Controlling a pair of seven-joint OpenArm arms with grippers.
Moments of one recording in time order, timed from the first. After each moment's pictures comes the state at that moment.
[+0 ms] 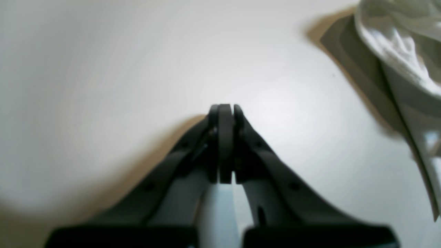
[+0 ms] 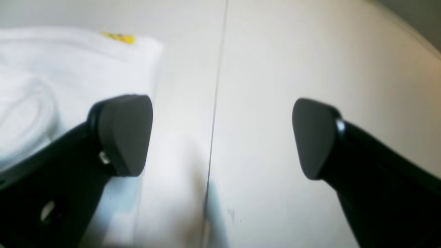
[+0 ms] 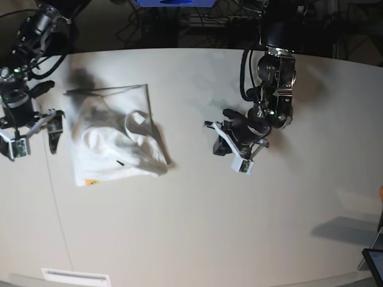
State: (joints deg) left arm -1.6 -9.0 3.4 83.0 -19.9 -20.0 39.1; right arm -6.8 0.5 38.5 115.0 -2.3 41.5 -42.9
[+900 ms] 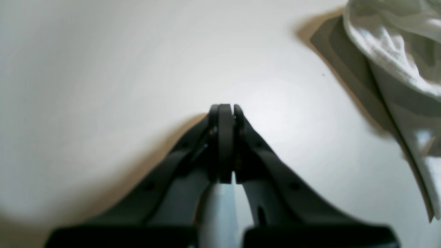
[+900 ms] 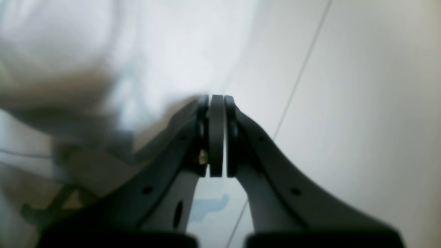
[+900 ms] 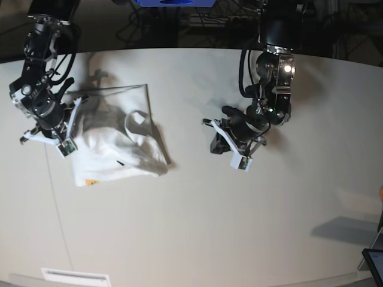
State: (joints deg) left arm -0.7 -8.6 3.5 81.8 -20.3 -20.2 36.0; right arm -8.6 7.0 16.6 108.5 -7.0 41.6 -50.3
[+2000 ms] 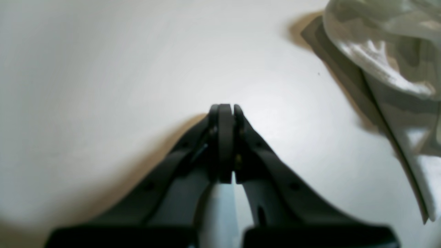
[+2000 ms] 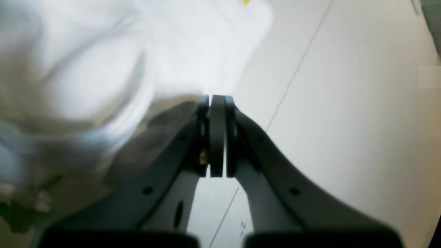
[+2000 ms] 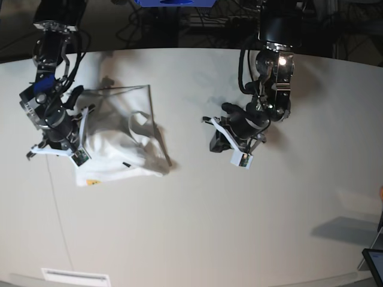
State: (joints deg) left arm 0.5 -8.6 3.4 81.9 -20.8 -20.2 34.5; right arm -5.5 5.7 11.3 109.3 -18.0 41.6 -47.1
